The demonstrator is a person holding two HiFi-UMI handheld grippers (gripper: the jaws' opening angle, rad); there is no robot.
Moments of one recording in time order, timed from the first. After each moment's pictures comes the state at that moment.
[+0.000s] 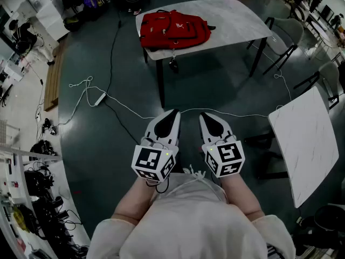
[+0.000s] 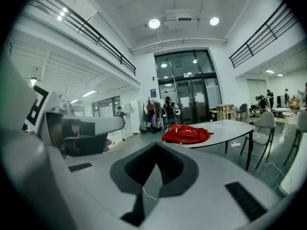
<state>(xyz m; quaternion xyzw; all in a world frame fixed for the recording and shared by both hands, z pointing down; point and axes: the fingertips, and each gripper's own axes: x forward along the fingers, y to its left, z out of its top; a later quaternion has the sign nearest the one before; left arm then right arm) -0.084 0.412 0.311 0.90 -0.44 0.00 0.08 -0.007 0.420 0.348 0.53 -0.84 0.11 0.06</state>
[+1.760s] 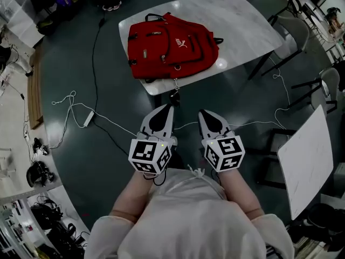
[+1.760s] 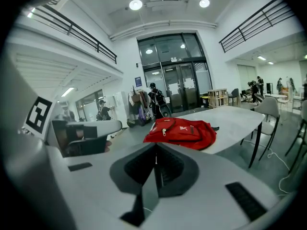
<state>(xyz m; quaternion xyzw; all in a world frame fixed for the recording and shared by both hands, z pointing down) -0.130 0.073 0.363 0.90 -0.41 0.02 0.16 -0.035 0.105 0.392 0.57 -0.79 0.20 0.10</state>
